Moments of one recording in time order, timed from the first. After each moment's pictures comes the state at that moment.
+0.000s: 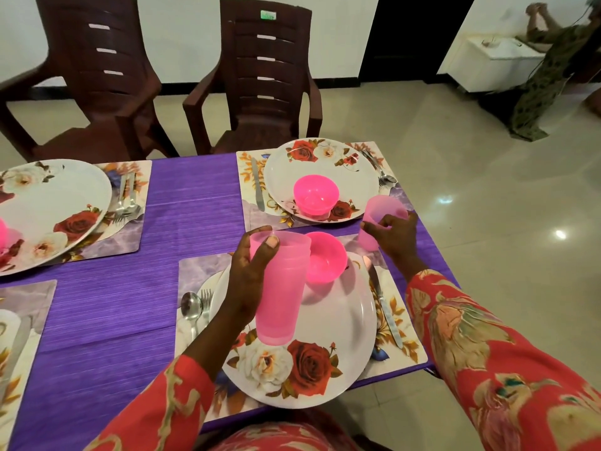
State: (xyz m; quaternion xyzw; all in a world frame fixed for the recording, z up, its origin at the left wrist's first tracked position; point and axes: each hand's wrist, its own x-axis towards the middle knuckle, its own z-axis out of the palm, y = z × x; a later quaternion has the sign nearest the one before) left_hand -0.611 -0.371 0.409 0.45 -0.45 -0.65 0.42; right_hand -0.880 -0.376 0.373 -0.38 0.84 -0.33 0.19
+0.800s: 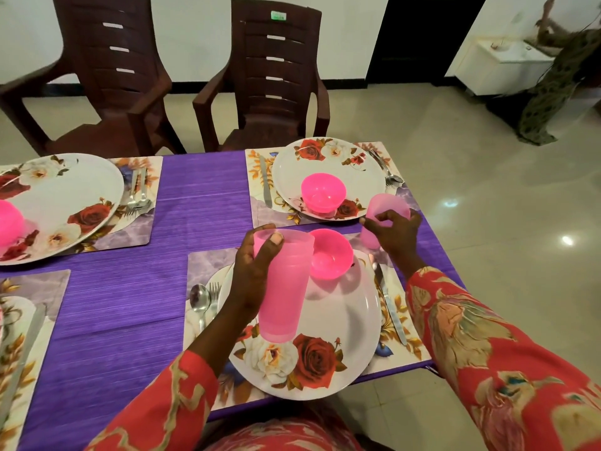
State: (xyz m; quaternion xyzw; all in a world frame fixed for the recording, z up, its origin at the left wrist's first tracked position) left_hand -0.602 -0.366 0.407 0.45 -0.45 -0.64 0.44; right_hand -0.864 -0.375 0.379 -0.37 0.85 -0.34 0.19
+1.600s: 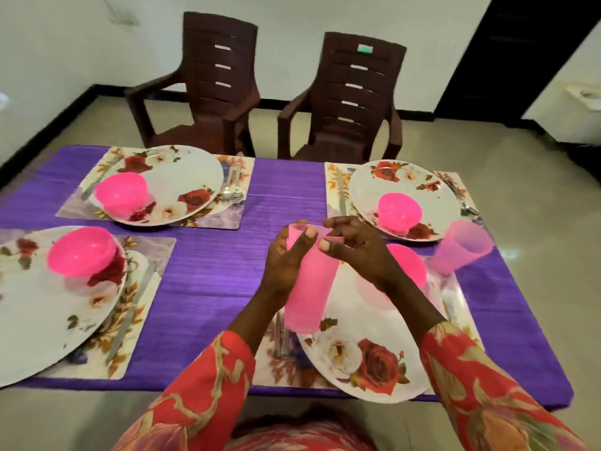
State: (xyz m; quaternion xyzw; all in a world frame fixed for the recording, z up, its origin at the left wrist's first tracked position) left_hand -0.518 -0.367 0.414 0.44 -0.37 -0.64 0.50; right_hand -0.666 -0.364 0.449 -0.64 0.54 -0.36 0.41
